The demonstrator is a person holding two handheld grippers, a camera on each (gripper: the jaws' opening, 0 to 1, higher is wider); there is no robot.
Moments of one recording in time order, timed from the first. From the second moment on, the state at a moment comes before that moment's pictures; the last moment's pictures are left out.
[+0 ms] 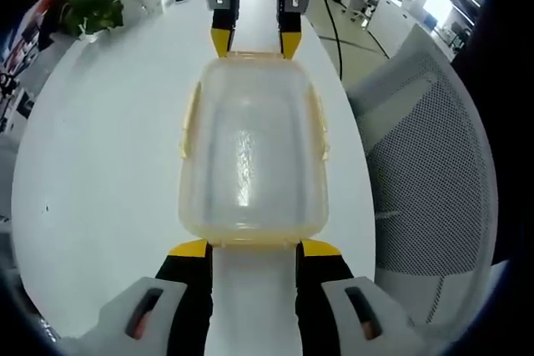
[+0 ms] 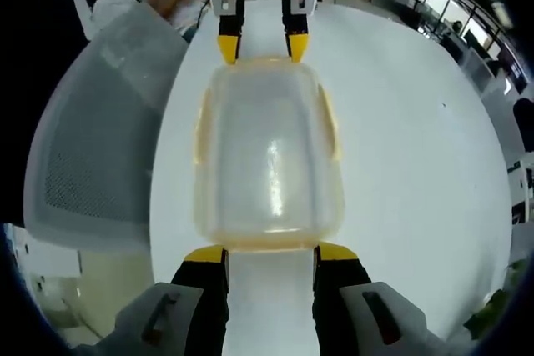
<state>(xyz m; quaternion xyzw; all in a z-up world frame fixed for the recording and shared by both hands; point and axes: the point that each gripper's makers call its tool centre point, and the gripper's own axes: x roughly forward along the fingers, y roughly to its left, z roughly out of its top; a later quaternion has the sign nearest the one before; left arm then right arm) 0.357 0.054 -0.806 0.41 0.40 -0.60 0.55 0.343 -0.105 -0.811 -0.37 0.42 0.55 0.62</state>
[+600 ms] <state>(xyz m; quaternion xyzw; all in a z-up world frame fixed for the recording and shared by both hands) 0.357 0.054 -0.807 0.41 0.40 -0.61 0.55 0.343 -0.106 -0.812 -0.38 0.41 0.56 0.62</state>
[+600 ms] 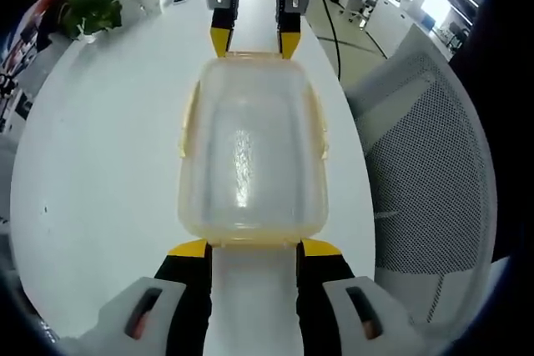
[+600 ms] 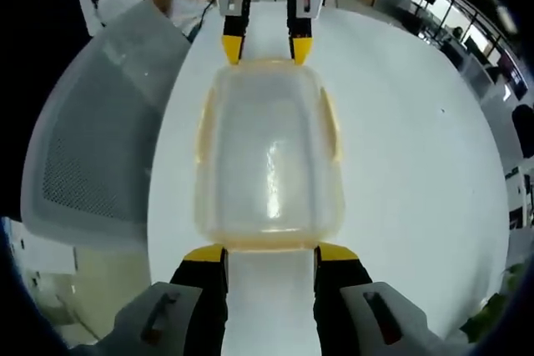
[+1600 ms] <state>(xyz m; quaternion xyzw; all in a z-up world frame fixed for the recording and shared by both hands) 0.354 0.065 -0.824 0.45 0.42 -0.59 0.53 0.345 -0.107 -0.816 -0.36 0.41 0.55 0.63</state>
